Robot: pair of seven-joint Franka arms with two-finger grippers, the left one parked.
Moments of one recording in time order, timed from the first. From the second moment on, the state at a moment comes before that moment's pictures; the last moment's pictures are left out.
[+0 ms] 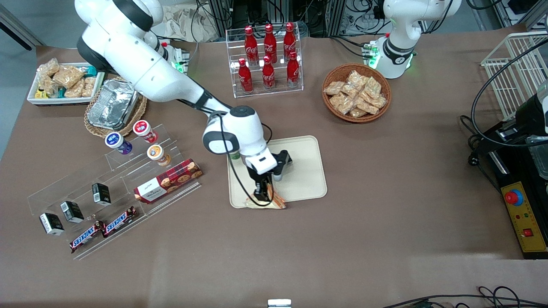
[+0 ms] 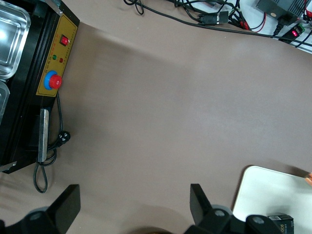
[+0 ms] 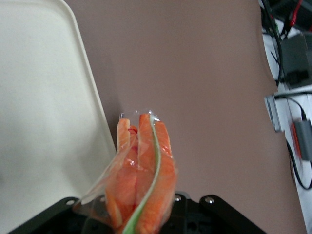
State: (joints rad) arm 0.26 0.84 0.51 -1.56 -1.24 2.62 0.12
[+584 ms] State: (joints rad) arm 0.30 0.87 0.51 -1.54 -1.24 2.66 -0.01
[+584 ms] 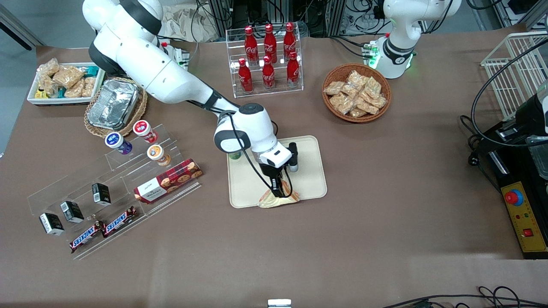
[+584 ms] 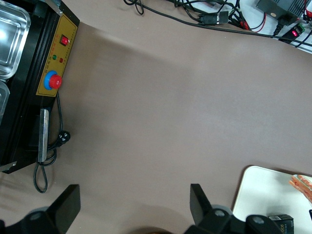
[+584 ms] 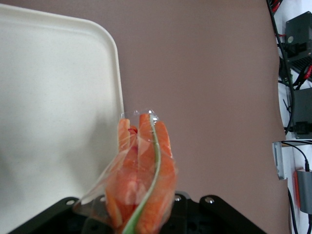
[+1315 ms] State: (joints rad) arm 0.27 0.86 0.52 -1.61 -1.24 2.68 -0.02
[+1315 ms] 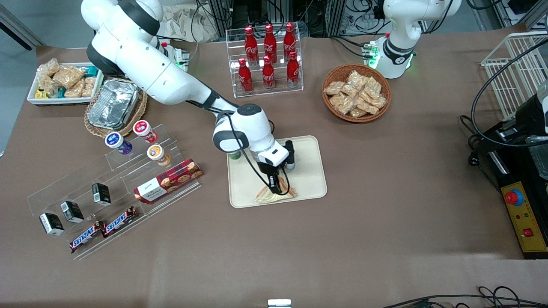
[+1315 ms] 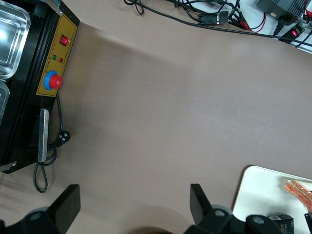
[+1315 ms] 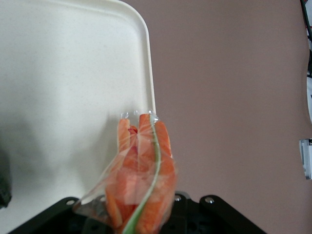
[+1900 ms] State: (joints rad) arm 0.25 0.84 0.54 -1.63 -1.24 2.68 0.02
